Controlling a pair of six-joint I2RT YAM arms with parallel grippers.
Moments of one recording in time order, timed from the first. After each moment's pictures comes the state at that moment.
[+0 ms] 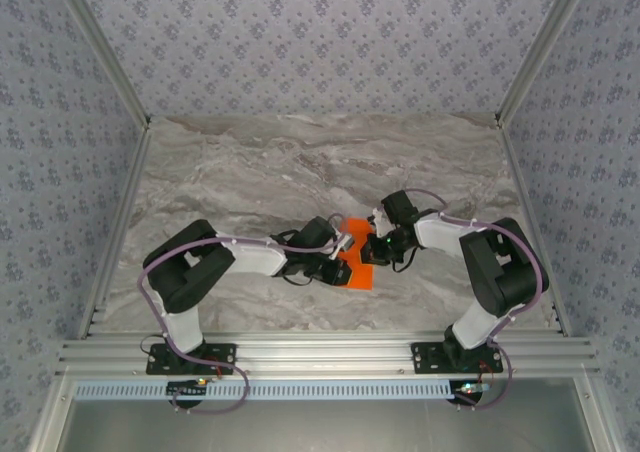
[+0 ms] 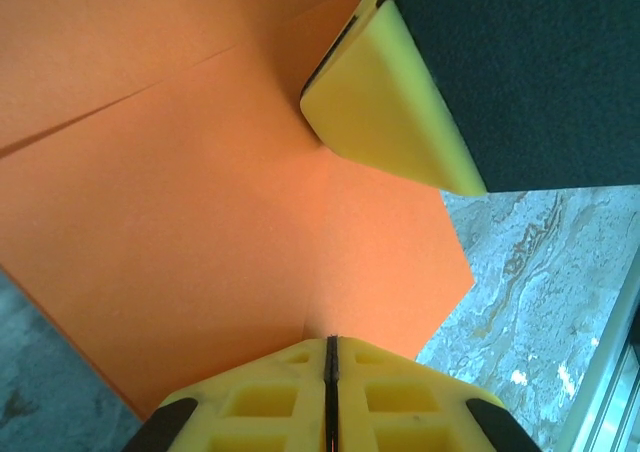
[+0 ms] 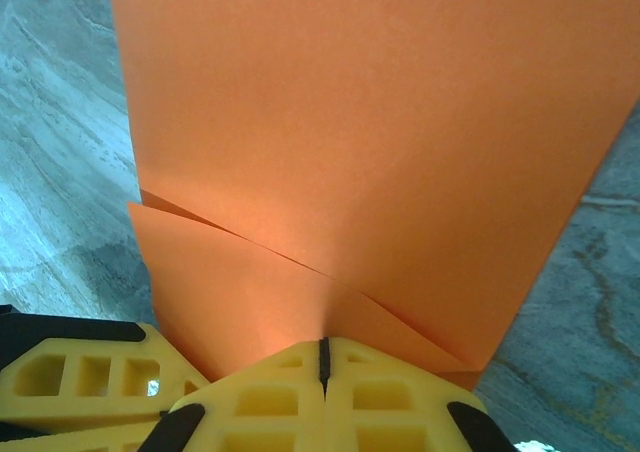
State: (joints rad) left arm -0.94 1.82 0.85 0.05 0.43 -0.52; right arm 0.41 1.65 0.78 -0.42 -0.53 0.38
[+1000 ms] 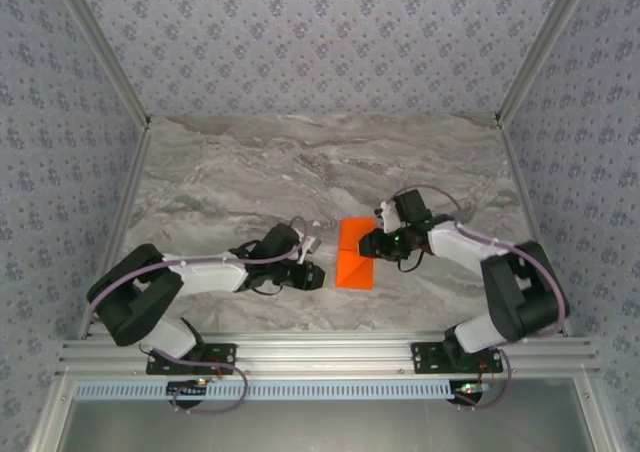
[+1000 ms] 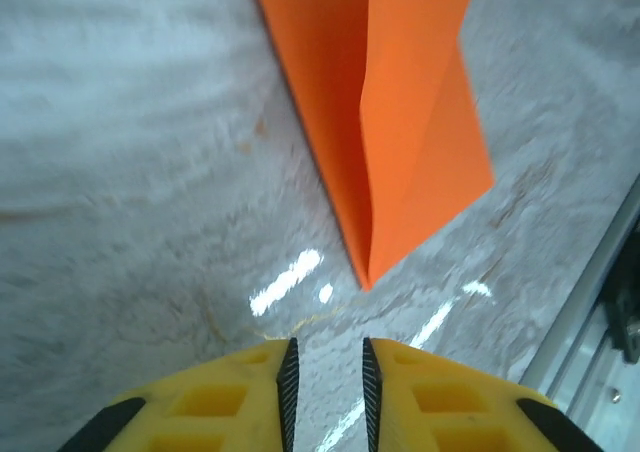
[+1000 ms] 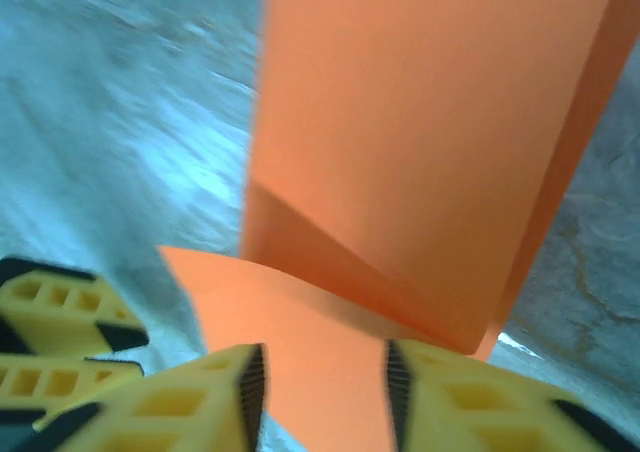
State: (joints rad) left arm -0.84 1.48 0.57 0.07 0.41 -0.60; right arm 0.37 1.44 0.70 -0.34 -0.55 0.40
